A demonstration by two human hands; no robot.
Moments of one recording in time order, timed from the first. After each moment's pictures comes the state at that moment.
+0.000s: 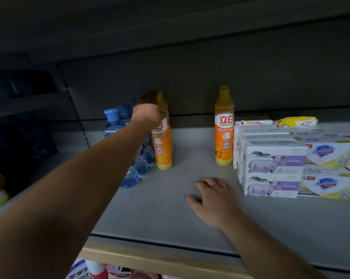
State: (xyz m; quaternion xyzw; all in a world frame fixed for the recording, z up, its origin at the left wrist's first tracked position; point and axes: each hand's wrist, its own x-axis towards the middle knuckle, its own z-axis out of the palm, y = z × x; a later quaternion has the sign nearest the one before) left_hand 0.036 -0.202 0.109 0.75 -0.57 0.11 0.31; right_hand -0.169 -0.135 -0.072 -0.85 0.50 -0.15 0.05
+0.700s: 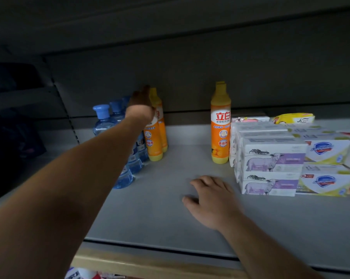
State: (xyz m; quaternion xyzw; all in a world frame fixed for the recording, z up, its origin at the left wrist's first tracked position) left_hand 0.051 -0.232 0.107 0.77 -0.56 0.14 0.27; right_hand -0.168 -0.132 -0.069 -0.84 0.51 -0.16 0.06
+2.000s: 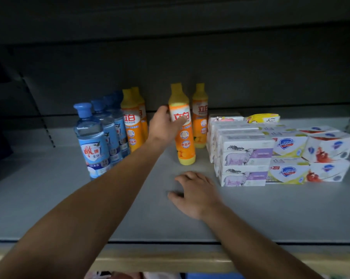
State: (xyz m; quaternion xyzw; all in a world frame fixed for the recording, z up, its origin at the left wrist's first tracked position) left_hand -0.047 -0.205 0.047 0.57 -0.57 -0.19 0.56; right_hand -0.167 -0.135 -0.070 -0.83 0.53 -0.16 0.06
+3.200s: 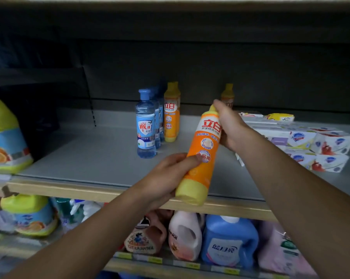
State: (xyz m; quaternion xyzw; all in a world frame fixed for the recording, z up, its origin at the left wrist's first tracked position) left_hand -0.003 0.065 0.020 0.41 -0.49 -0.58 0.50; right_hand -0.132 -0.074 0.080 -0.50 0.50 -0.48 0.53
